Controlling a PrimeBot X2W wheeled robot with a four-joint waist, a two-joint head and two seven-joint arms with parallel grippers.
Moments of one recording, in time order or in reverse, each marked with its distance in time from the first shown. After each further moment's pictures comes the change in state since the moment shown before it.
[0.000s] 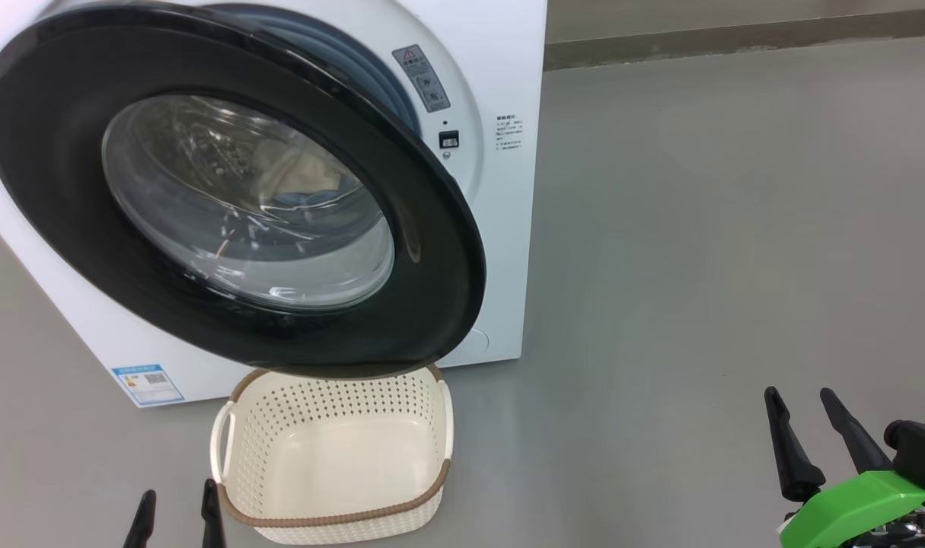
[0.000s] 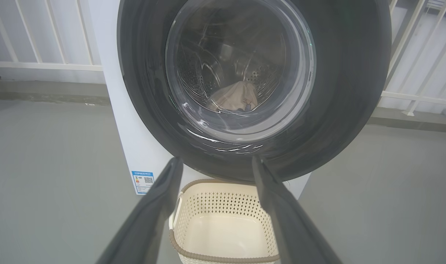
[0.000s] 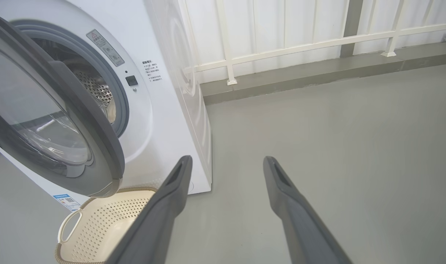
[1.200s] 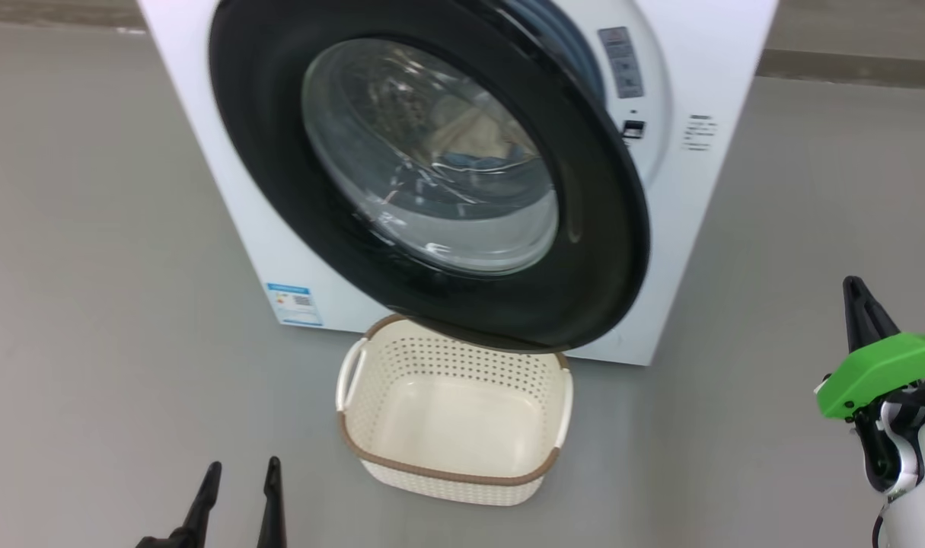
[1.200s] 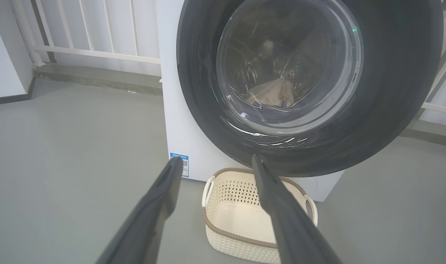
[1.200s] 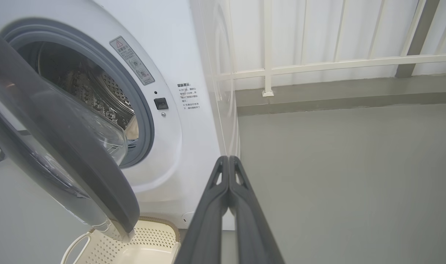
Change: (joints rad) left arm -0.087 -0.025 -0.107 0.055 0.007 -0.052 0.004; right arm -0.427 -0.113 -0.040 0.496 0.010 0.000 -0.104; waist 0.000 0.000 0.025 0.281
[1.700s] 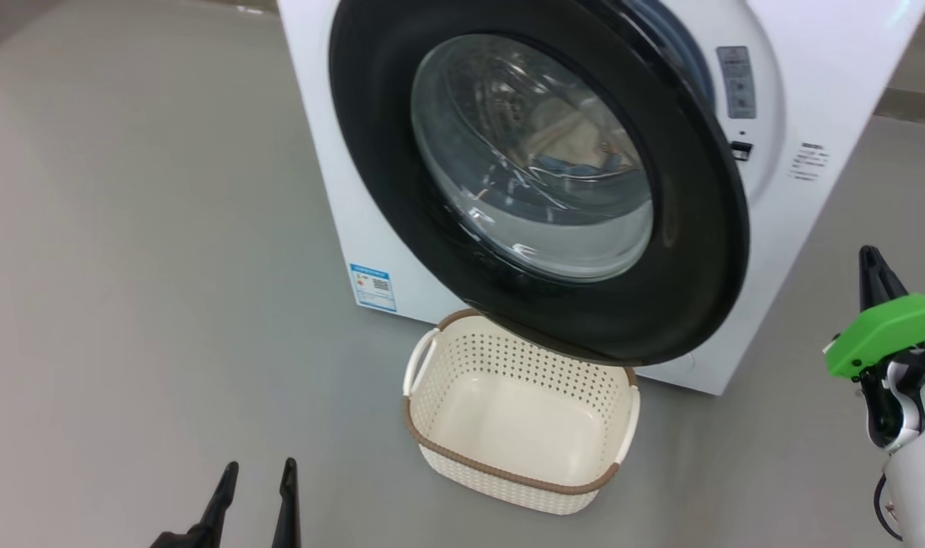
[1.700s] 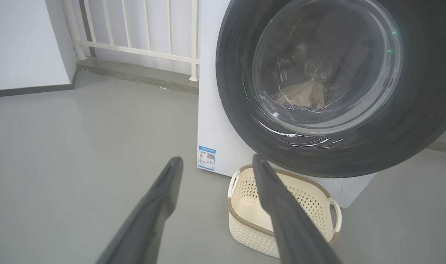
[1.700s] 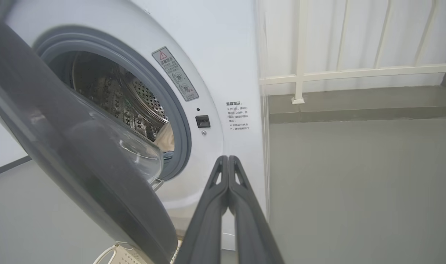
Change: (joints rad) left arm -0.025 -0.010 -0.032 0.038 0.000 -0.021 0.000; right arm -0.179 -0.032 0.009 0.266 0.018 0.000 -0.092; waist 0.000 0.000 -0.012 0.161
